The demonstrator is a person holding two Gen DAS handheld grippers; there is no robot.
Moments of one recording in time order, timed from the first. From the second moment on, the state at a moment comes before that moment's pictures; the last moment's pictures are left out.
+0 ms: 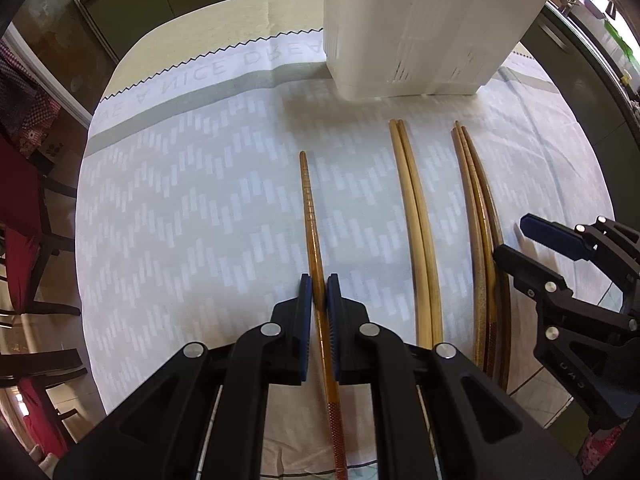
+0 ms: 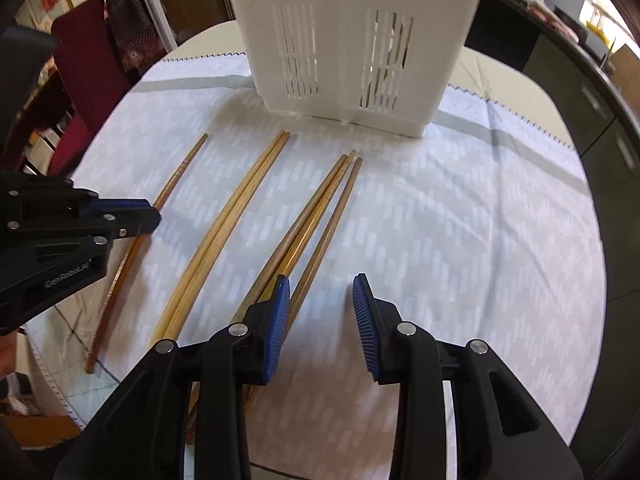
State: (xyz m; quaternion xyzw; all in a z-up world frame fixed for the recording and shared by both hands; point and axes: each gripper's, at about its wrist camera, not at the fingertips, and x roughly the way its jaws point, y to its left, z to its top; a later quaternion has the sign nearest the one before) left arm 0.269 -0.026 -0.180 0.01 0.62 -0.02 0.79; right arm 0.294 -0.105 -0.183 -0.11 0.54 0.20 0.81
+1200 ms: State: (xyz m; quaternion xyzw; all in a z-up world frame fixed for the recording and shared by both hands) left arm 0.255 0.005 -0.120 -0.01 0.58 -0.02 0.82; right arm 0.267 -0.165 -0.102 -0.03 0.46 0.25 0.85
